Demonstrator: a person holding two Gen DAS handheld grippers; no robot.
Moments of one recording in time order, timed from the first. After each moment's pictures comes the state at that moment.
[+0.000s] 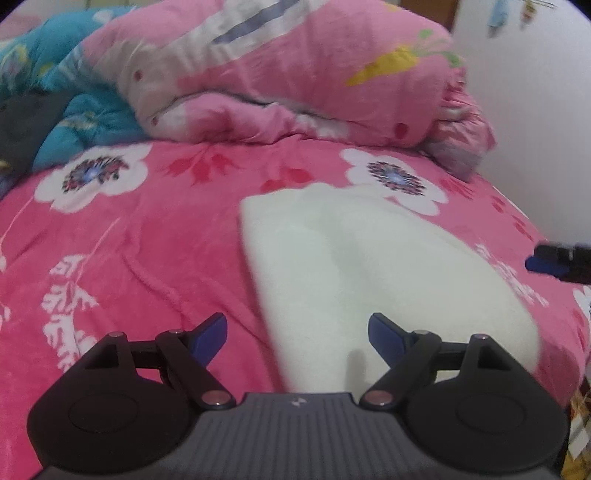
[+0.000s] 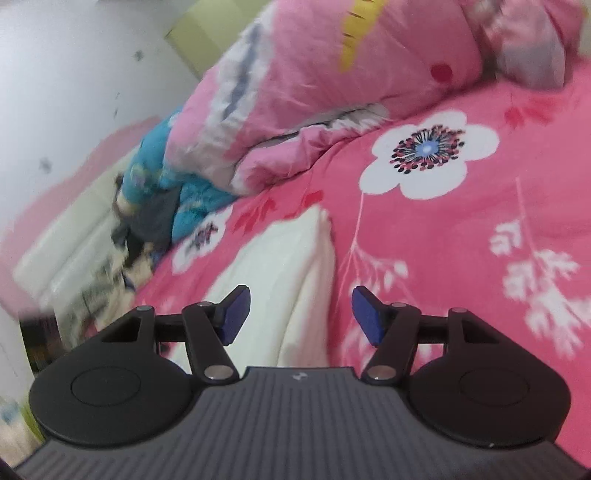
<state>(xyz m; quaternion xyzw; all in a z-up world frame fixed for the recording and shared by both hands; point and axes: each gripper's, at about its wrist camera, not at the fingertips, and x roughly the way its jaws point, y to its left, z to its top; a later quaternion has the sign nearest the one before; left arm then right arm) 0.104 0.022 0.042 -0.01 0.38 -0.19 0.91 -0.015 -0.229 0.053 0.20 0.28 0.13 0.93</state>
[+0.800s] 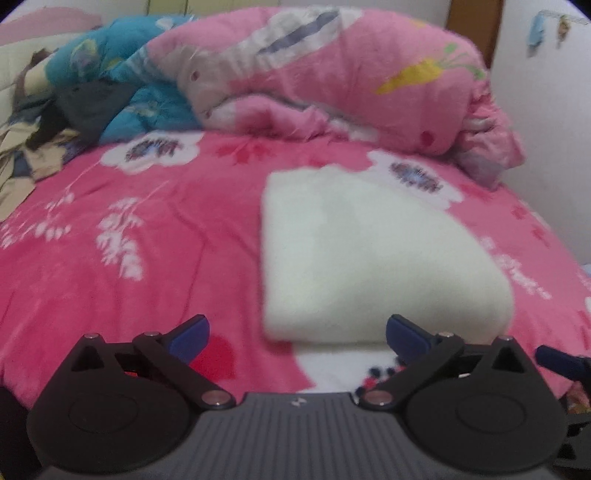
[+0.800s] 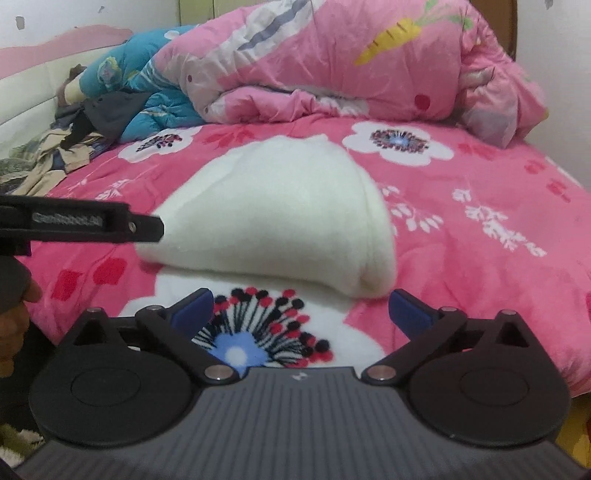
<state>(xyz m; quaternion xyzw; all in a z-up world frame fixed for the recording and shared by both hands) 0.014 -0.003 0.035 -0.04 0.39 -0.07 0.92 -0.115 -0.059 0.014 0.00 0.30 -0.03 0.95</state>
